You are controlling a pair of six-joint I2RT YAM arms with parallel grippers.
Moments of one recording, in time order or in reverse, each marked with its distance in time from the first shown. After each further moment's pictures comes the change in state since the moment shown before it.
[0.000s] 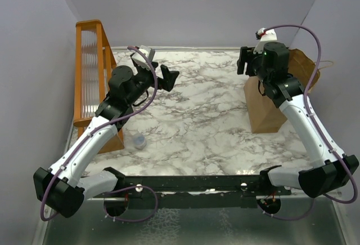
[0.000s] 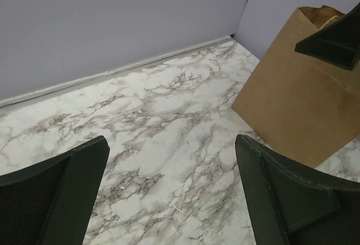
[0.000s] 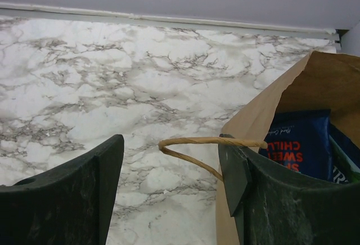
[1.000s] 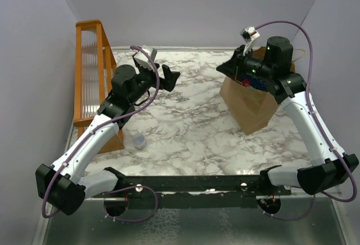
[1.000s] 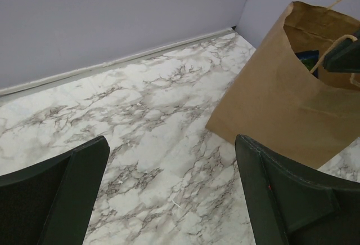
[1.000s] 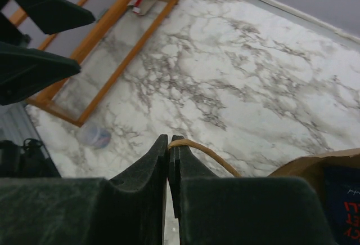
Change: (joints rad) left arm 0.000 0.026 0.000 -0.007 0.000 -0.011; right arm -0.008 0.023 0.063 -0.002 -0.758 0.046
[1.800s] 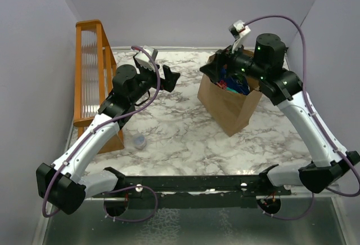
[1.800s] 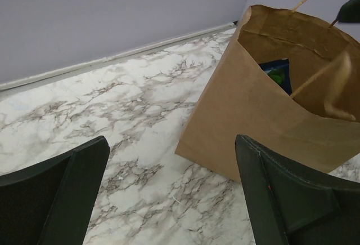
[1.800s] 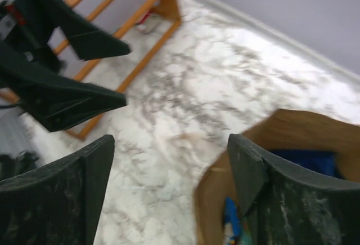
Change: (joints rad) left arm 0.000 0.008 0.000 -0.013 0.000 0.001; right arm 0.192 0.046 0.150 -0.035 0.111 0.004
